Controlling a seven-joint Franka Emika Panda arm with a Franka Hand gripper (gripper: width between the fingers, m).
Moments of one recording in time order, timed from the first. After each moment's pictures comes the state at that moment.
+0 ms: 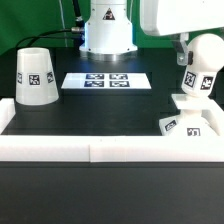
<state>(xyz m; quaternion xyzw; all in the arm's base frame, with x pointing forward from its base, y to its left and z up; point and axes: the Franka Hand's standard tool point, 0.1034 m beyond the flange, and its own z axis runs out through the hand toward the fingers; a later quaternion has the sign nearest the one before) 0.589 0.112 0.122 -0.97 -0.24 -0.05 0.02</state>
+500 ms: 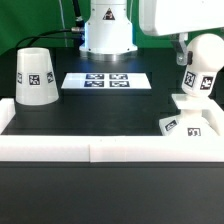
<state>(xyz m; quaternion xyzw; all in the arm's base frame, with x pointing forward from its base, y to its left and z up) 0.589 0.113 0.122 -0.98 -0.18 -0.05 0.03</state>
